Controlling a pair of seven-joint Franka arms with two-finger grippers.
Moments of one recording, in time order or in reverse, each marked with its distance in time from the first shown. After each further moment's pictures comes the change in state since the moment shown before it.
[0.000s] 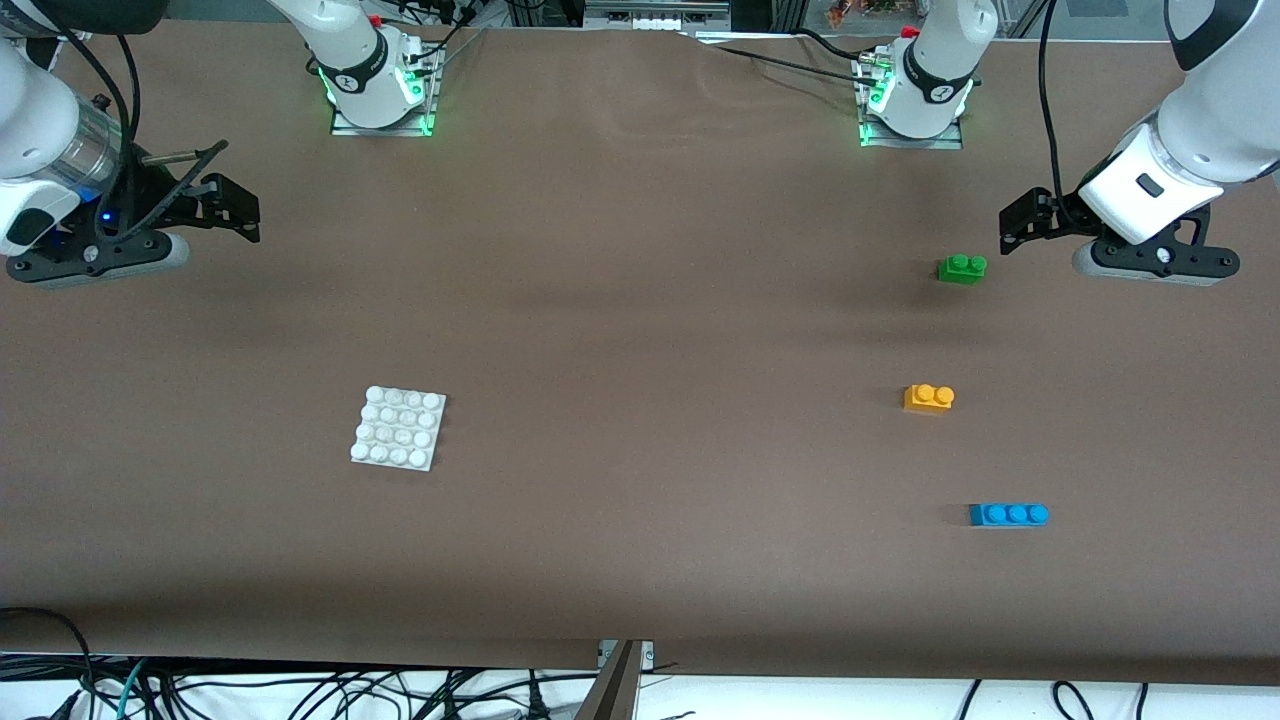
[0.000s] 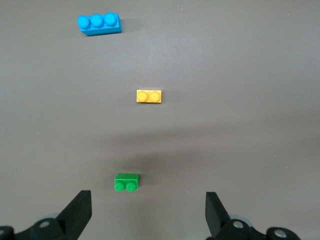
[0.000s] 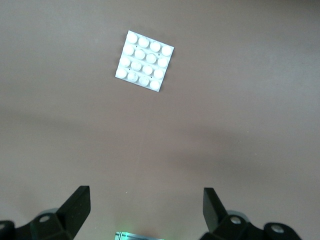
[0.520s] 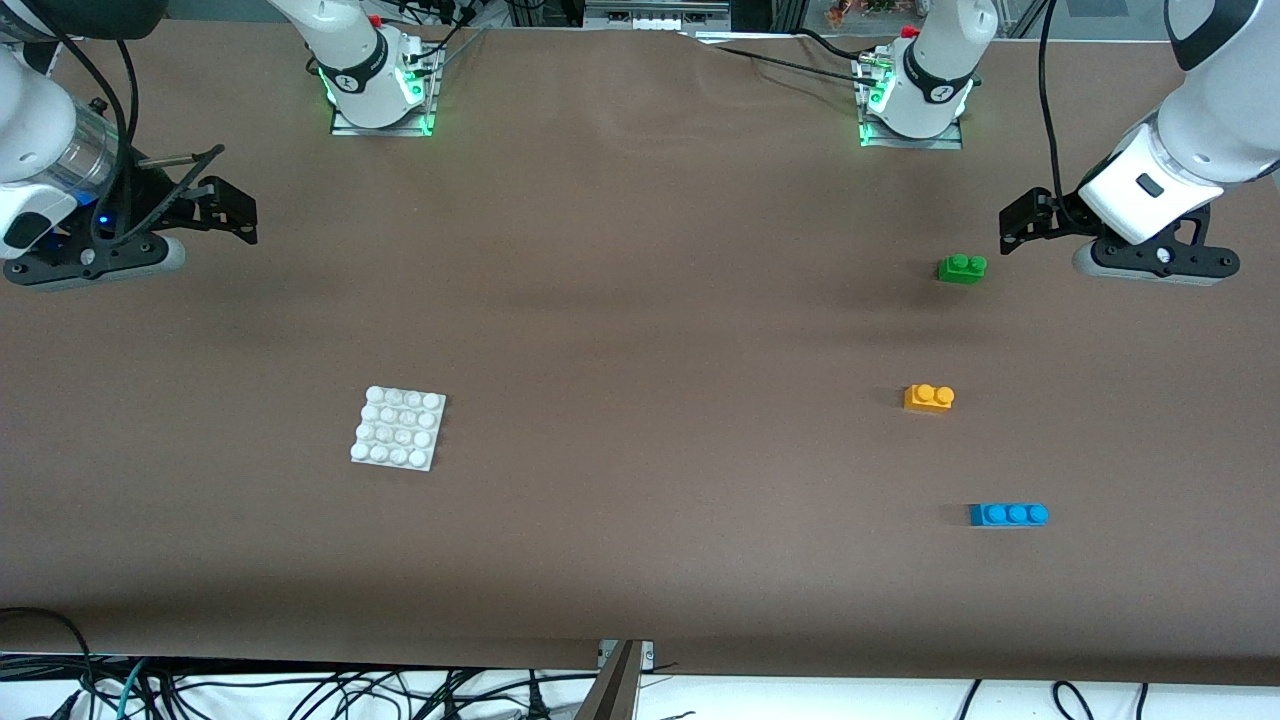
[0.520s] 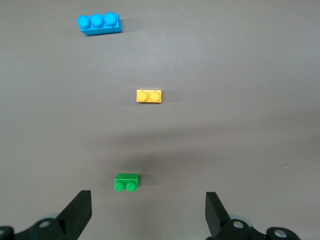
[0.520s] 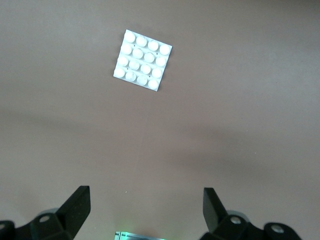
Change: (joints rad) left arm 0.000 0.000 0.000 0.000 0.000 0.000 0.000; right arm -0.004 0.003 -0.004 0.000 0.000 0.000 -0.001
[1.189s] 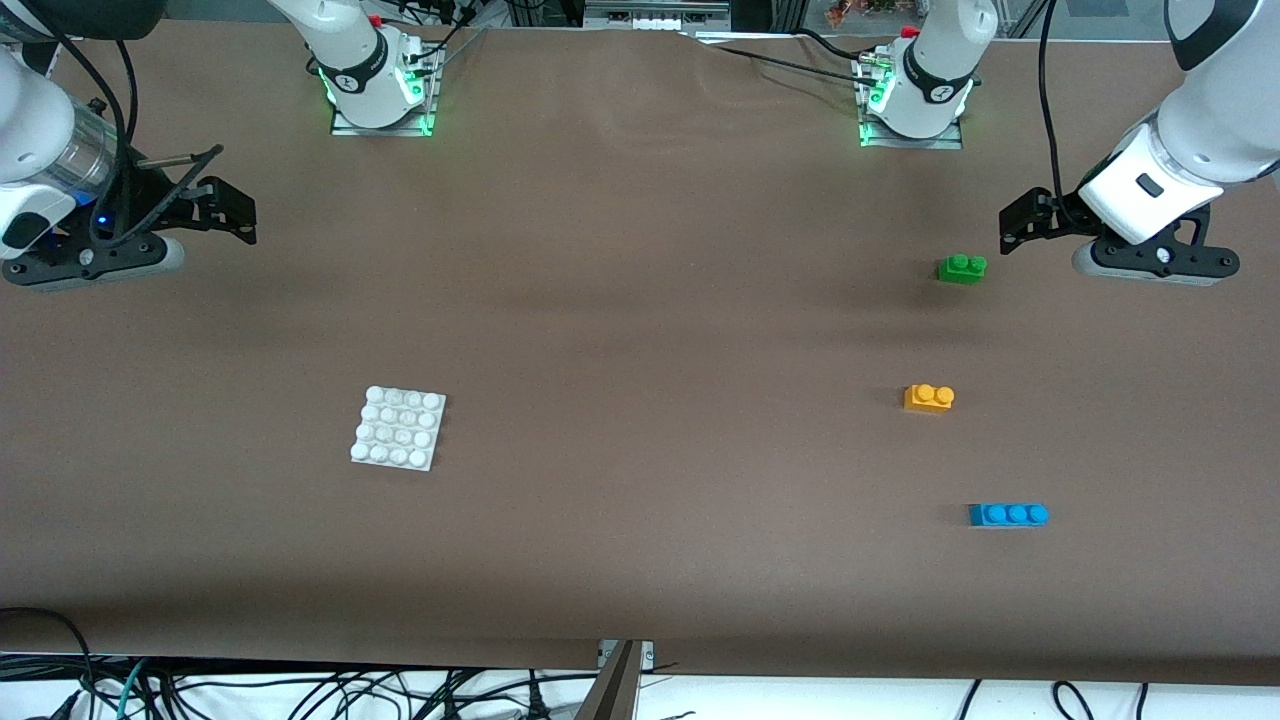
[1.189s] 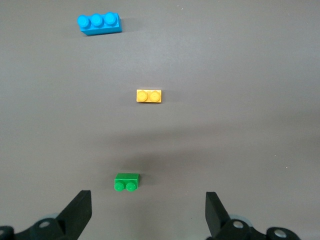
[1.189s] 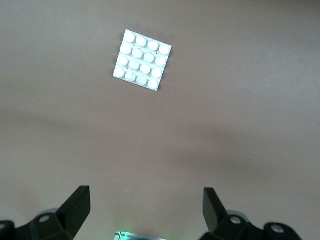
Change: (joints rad) left arm 0.000 0.000 0.000 0.000 0.000 -0.001 0.000; right arm 0.000 0.000 0.000 0.000 0.000 0.000 0.000
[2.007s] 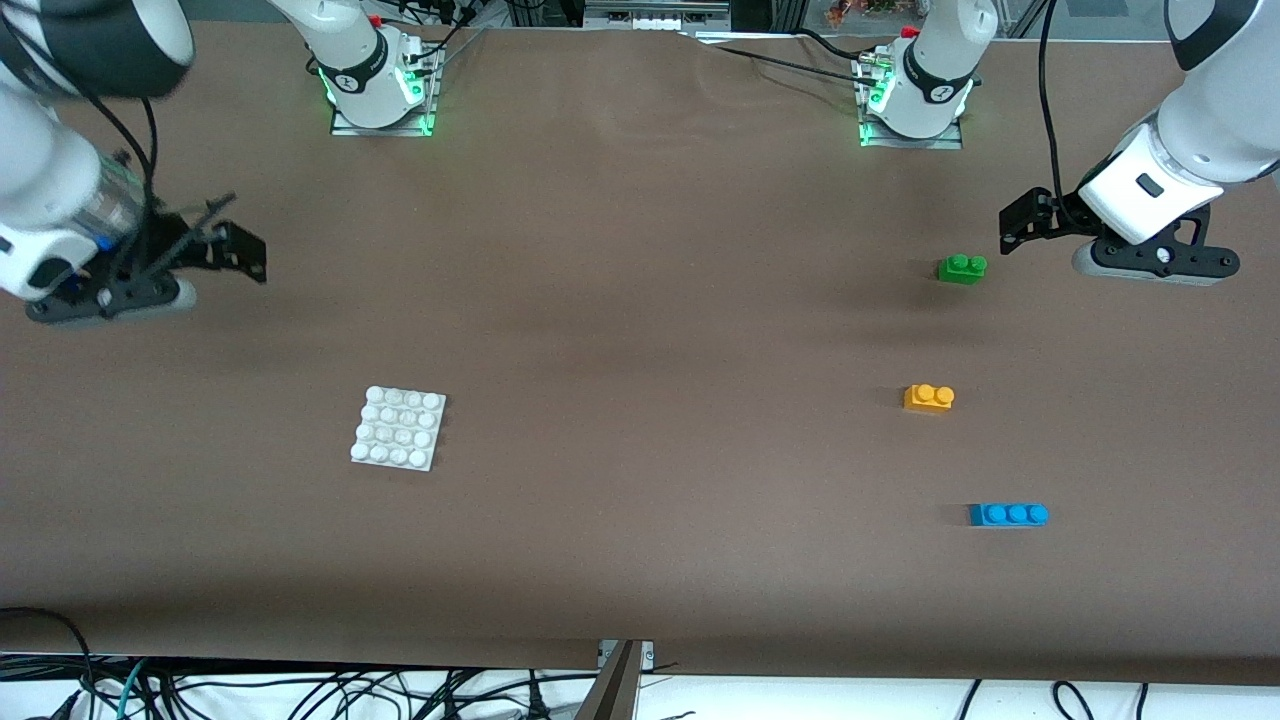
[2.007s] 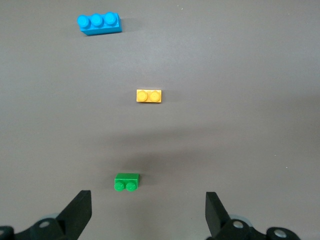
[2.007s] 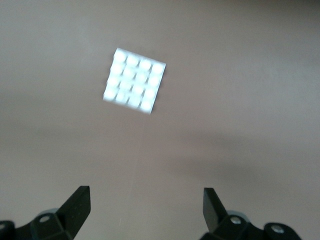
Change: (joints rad) left arm 0.000 0.000 0.000 0.000 0.000 0.000 0.000; right arm -0.045 0.050 -0.002 -0.178 0.001 0.312 0.001
